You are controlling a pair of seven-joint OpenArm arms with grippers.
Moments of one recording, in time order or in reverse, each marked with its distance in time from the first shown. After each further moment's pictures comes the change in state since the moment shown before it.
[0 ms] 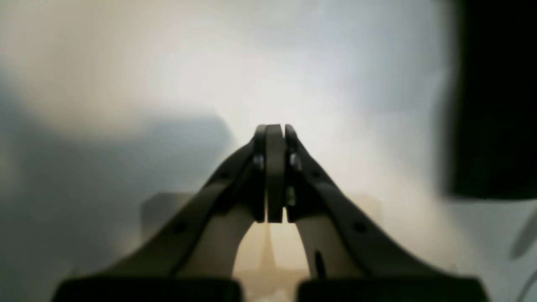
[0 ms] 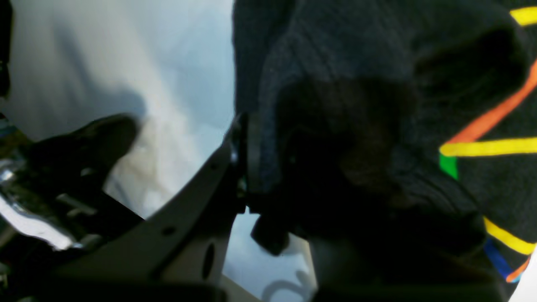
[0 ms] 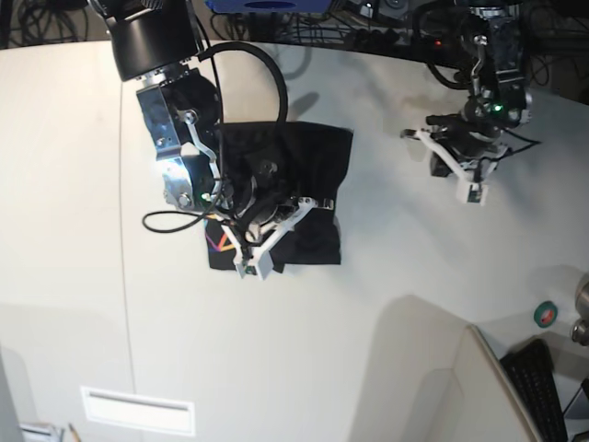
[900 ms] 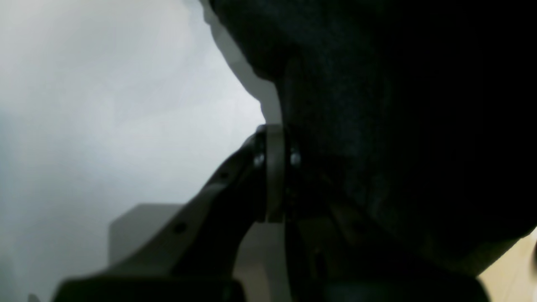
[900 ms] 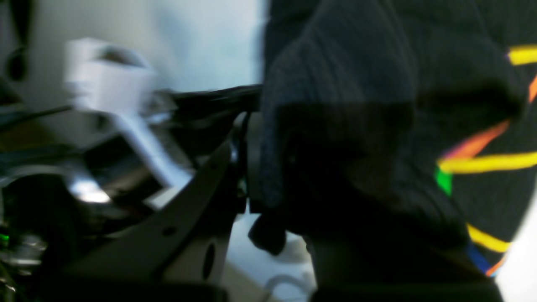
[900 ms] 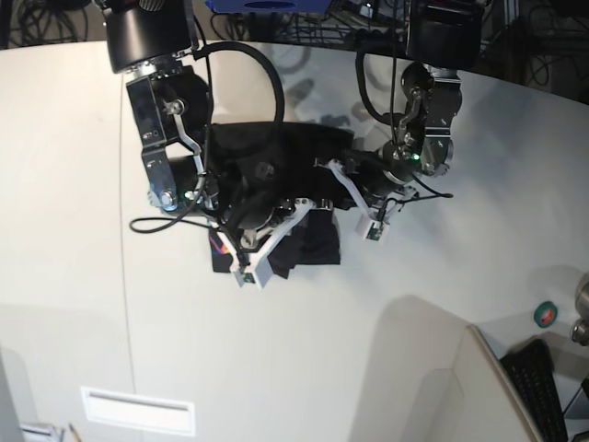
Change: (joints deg) left arm -15.8 4.3 20.3 -22.0 -0.3 0.1 -9.9; right arm -1.6 -0.3 1.7 7.9 0.1 2.2 -6.6
